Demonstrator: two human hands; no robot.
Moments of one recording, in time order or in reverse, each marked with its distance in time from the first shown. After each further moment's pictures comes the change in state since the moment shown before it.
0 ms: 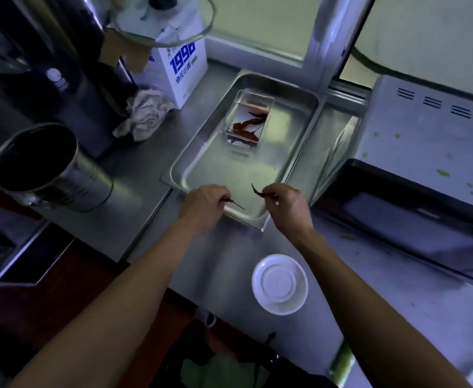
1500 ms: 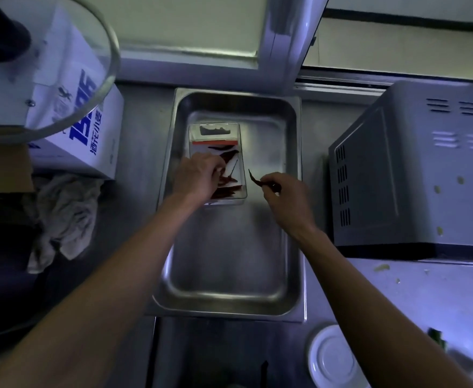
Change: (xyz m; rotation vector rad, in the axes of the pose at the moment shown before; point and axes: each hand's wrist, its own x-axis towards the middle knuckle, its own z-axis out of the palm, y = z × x) left_hand 0.330 -0.053 0.008 0.078 -0.065 0.432; right_hand 0.199 0.020 0.037 0.118 0.217 0.396
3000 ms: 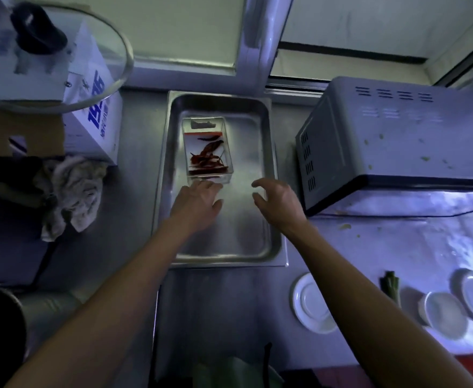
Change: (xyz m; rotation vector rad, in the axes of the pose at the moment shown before) left_hand -0.127 0.048 -0.031 0.133 -0.332 0.049; right_hand -0.108 -0.028 -0.025 -0.310 -0.022 -0.071
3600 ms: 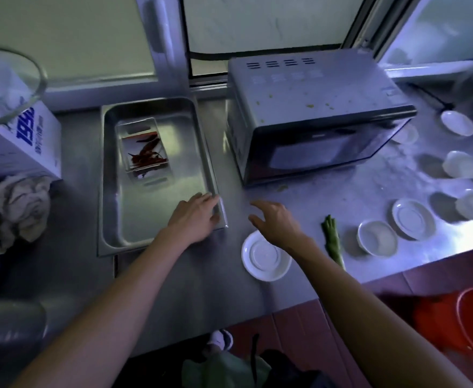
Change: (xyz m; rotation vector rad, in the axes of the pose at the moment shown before) left_hand -0.066 0.157 0.035 0.121 -0.118 0.182; right_hand -0.179 0.100 -0.050 -0.052 -0.091 0.213
